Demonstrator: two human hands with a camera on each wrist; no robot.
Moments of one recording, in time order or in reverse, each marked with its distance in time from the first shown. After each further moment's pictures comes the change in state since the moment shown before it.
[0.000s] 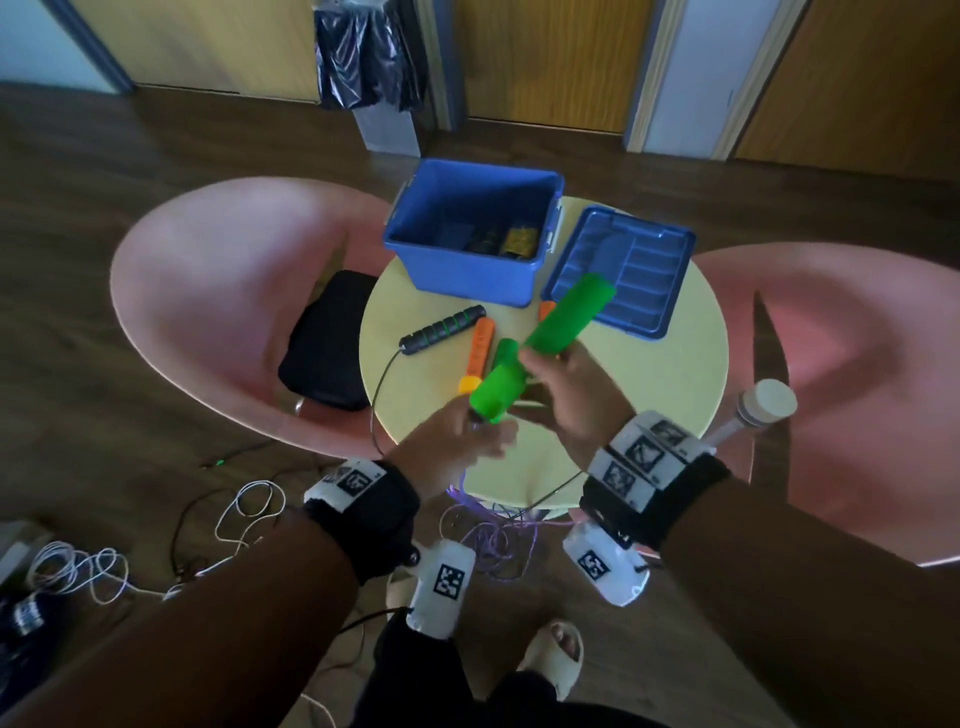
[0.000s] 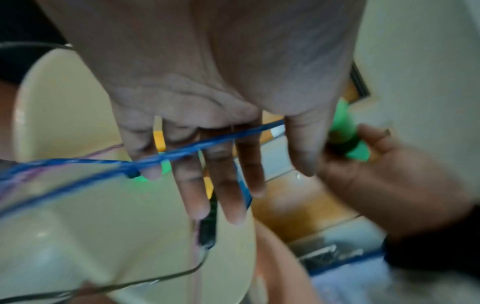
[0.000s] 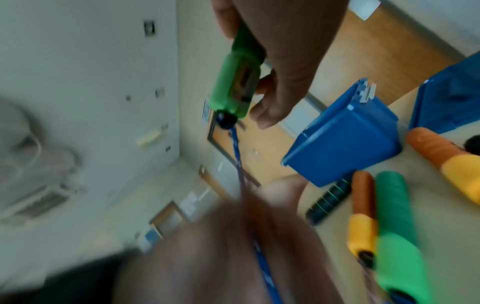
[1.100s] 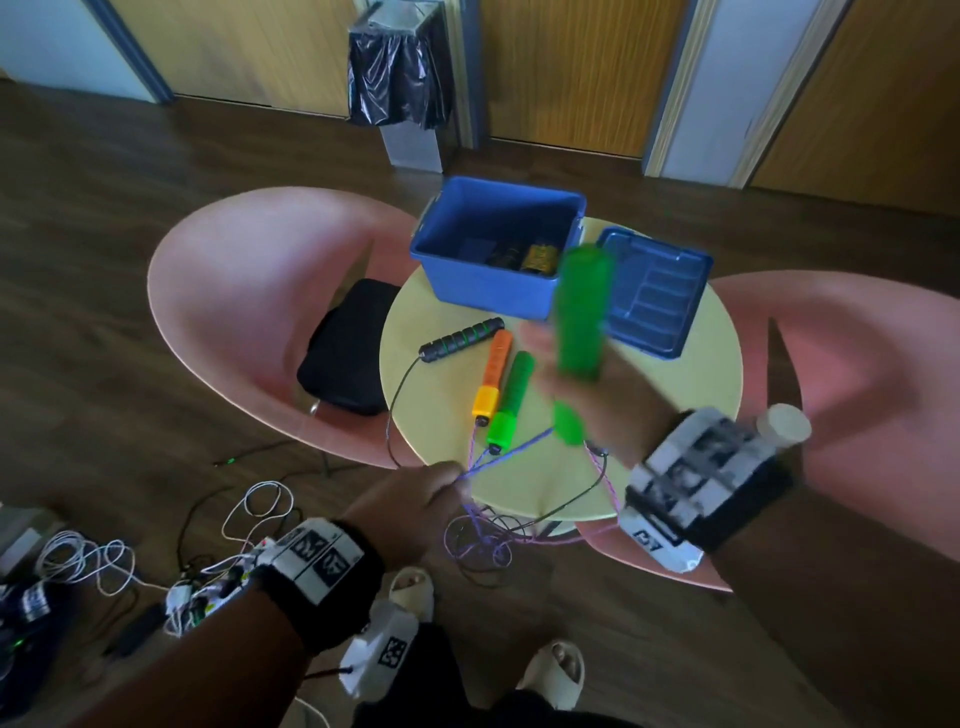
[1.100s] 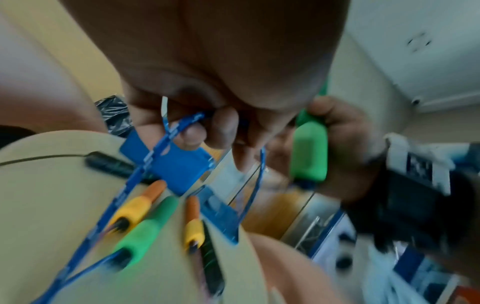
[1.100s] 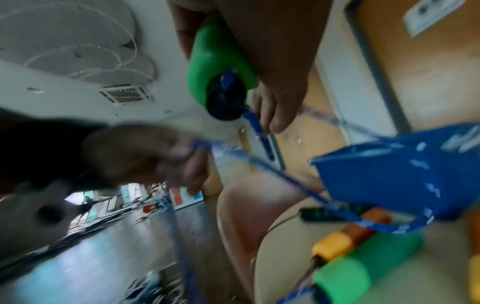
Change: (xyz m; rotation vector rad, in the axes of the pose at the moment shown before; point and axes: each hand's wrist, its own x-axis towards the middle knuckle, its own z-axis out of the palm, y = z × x) left_hand -0.059 -0.042 -0.030 0.669 0.099 0.118; right_hand -0.013 -0.027 -0.005 -0.381 -0.224 -0.293
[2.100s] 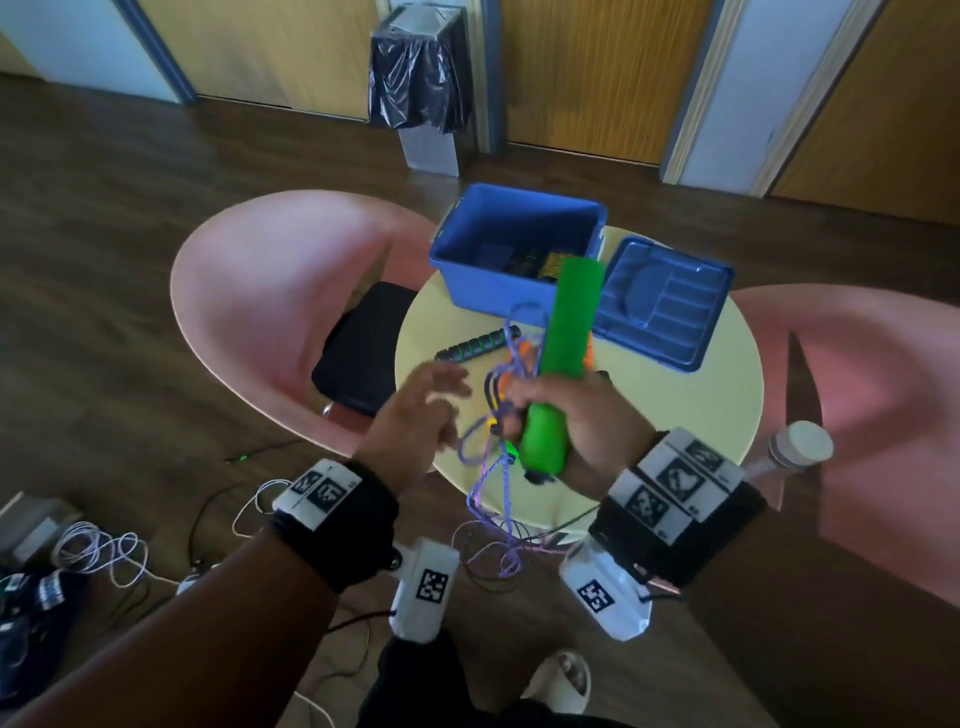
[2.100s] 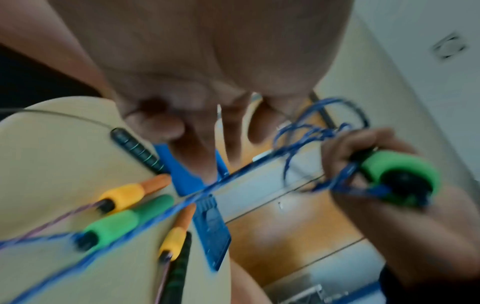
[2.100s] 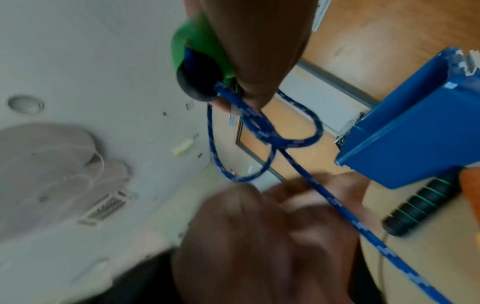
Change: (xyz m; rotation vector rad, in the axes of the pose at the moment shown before) left_hand 0.037 0.048 -0.054 -0.737 0.320 -0.121; right_hand -0.002 -0.020 0.047 0.592 -0.028 0.222
